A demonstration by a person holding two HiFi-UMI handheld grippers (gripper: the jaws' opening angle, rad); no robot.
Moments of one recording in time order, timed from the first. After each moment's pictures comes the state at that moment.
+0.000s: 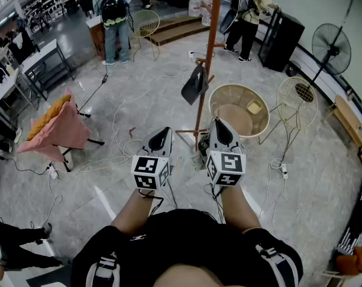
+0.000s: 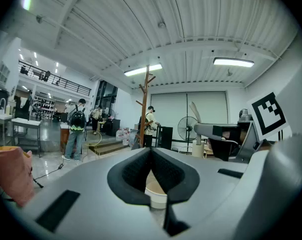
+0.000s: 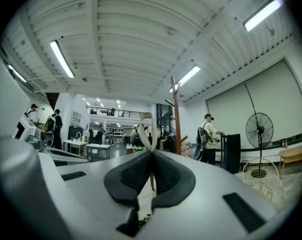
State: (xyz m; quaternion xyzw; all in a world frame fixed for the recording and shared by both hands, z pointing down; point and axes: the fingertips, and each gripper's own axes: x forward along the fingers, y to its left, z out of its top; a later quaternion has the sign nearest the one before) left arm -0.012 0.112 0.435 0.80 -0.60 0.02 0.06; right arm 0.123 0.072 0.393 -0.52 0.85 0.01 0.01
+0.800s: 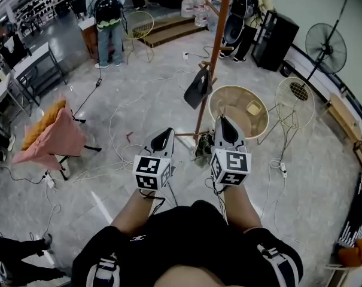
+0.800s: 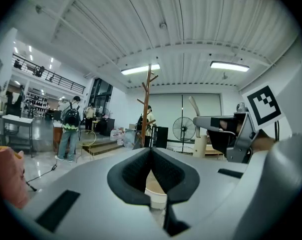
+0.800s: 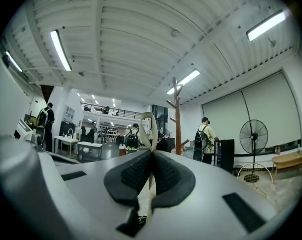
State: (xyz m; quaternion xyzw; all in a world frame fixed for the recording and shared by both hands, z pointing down) left arm -0.073 0.079 0.447 0.82 -0.57 0.02 0.07; right arm 0.069 0.043 0.386 -0.55 0.83 0.03 0.01
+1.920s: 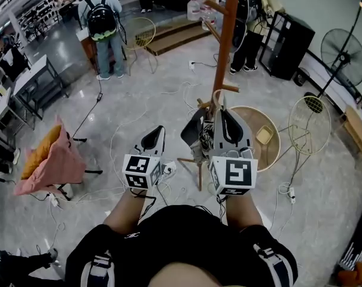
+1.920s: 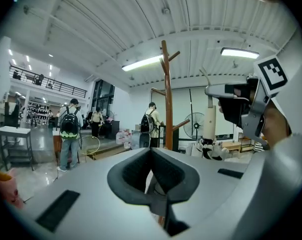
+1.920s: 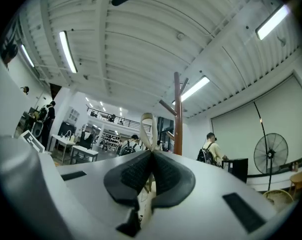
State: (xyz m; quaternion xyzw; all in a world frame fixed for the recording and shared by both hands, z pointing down) left arm -0.100 -0.279 0.431 0.80 -0.60 0.05 0.04; right arm 0.058 -0.282 0.300 -0.52 0.85 0.11 0.05
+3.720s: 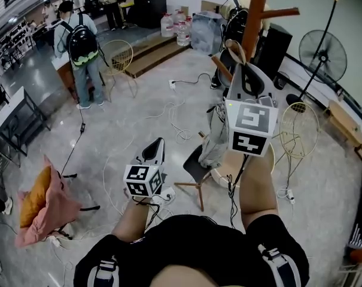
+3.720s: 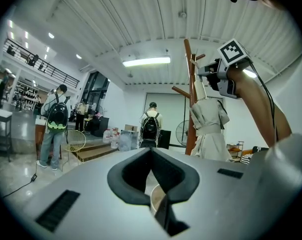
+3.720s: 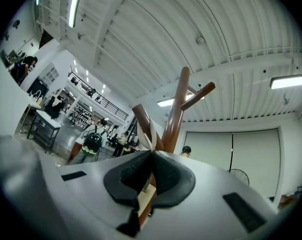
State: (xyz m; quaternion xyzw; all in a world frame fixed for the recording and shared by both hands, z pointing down) left arm -0.189 -0.428 0.419 0.84 -0.53 0.00 0.08; right arm 0.006 -0.460 0.144 -0.66 0.72 0.21 -0.03
